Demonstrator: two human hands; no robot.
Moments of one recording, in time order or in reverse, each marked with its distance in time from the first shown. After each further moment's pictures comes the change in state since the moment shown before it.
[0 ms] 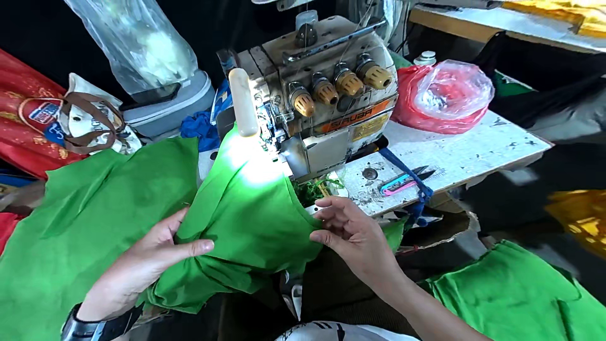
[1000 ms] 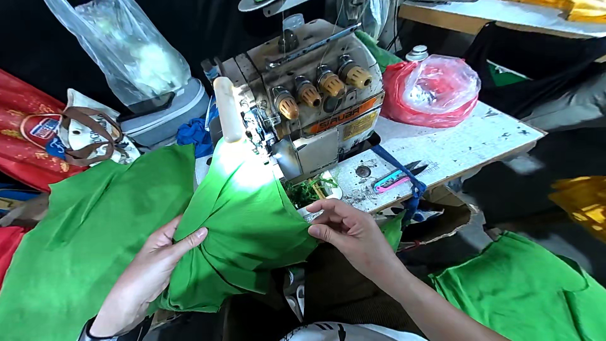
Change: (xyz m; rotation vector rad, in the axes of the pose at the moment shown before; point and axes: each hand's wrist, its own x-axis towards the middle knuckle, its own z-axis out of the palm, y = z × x) left_hand -0.001 0.004 0.022 -0.079 0.210 -0.018; right_hand 0.003 -0.005 -0.011 0.040 -0.057 0.082
